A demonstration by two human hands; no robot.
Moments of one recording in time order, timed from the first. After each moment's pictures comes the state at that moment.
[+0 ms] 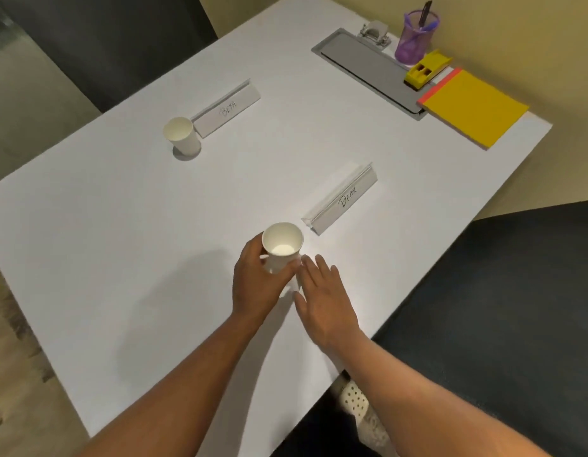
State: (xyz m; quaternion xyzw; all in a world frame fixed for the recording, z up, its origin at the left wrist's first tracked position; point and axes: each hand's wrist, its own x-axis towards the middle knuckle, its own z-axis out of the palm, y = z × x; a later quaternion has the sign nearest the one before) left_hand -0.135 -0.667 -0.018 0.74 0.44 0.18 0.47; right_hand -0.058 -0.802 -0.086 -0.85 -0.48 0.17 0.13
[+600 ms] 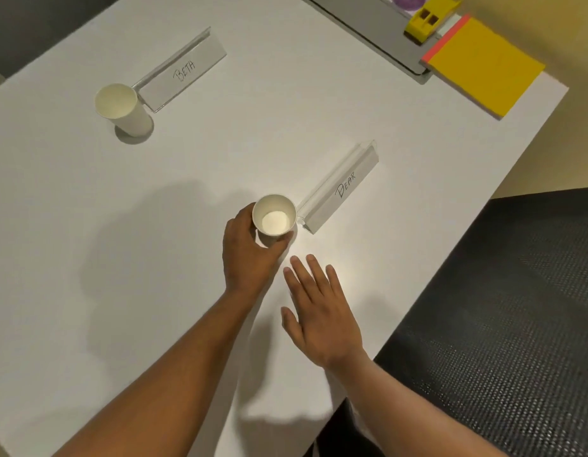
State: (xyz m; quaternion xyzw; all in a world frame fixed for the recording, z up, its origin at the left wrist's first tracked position) left_hand -0.074 -0.615 -0.082 0.77 0.43 0.18 0.44; right_hand -0.059 -0.795 -0.116 -0.86 -0.48 0.14 0.13
